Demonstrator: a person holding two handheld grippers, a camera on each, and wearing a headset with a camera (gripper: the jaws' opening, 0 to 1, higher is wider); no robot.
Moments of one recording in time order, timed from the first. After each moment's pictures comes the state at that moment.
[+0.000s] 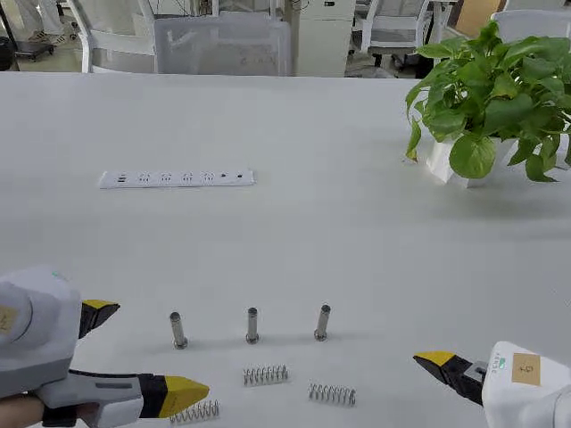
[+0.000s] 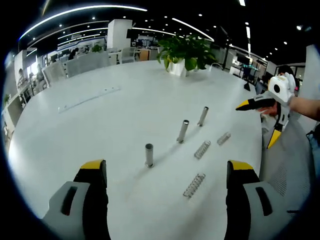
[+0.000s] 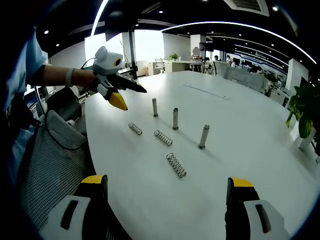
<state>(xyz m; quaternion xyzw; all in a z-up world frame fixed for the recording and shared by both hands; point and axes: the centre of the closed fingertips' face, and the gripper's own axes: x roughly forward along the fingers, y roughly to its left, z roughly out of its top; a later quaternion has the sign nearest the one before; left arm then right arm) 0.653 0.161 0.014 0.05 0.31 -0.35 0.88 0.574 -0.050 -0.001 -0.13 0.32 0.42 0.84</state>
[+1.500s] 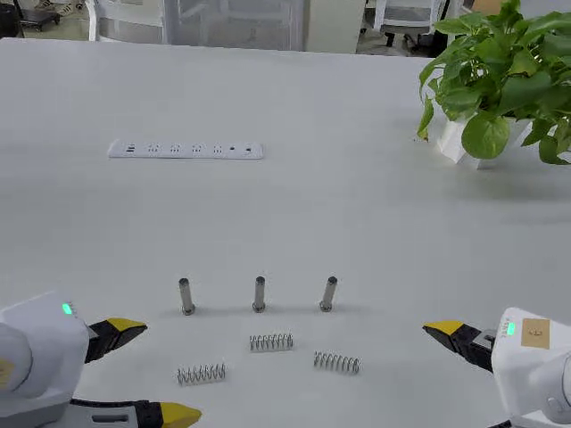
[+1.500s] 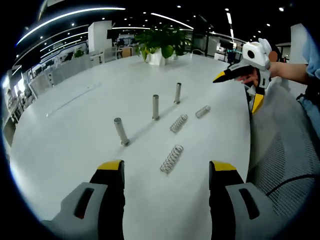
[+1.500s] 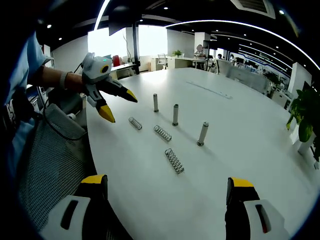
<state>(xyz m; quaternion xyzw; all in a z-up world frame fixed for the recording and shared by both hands) 0.603 0.150 -0.017 0.12 0.31 -0.41 0.85 0.572 -0.057 -0.003 -0.15 0.32 0.42 0.83</state>
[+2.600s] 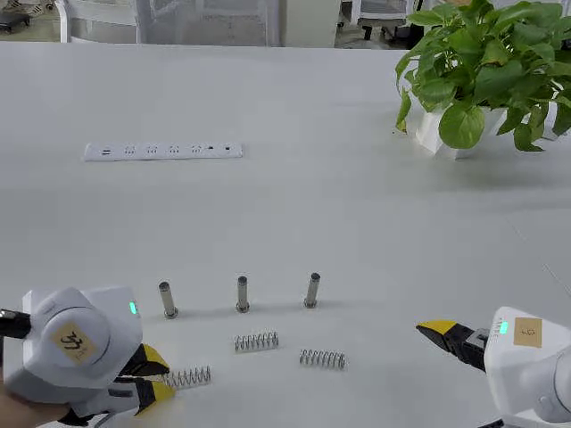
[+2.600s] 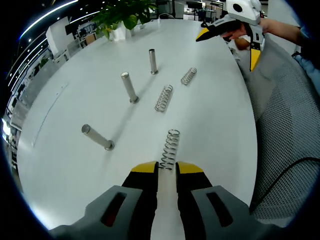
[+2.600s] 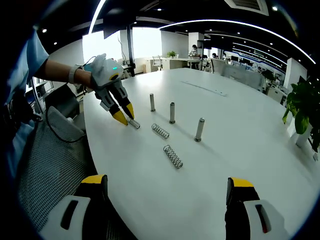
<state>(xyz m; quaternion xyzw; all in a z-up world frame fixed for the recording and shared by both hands) 0.605 0.141 -0.052 0.28 0.38 -0.49 0.74 0.568 -0.063 -0.005 -0.14 0.33 0.41 0.84</state>
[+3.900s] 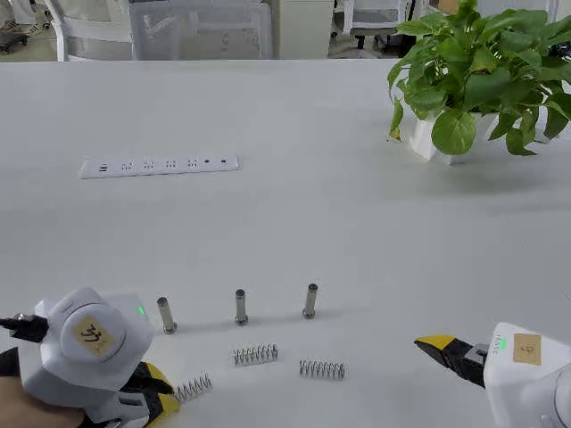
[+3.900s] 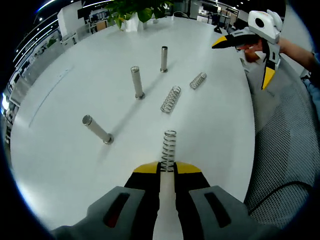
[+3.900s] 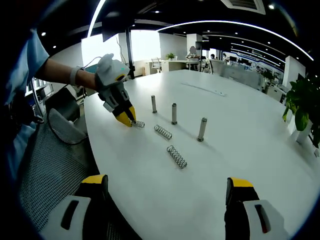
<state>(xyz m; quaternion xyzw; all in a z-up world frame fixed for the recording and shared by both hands) 0.609 0.142 -0.052 0.20 0.42 -0.44 0.77 0.562 -0.057 -0.006 -0.12 0.32 0.41 0.85</state>
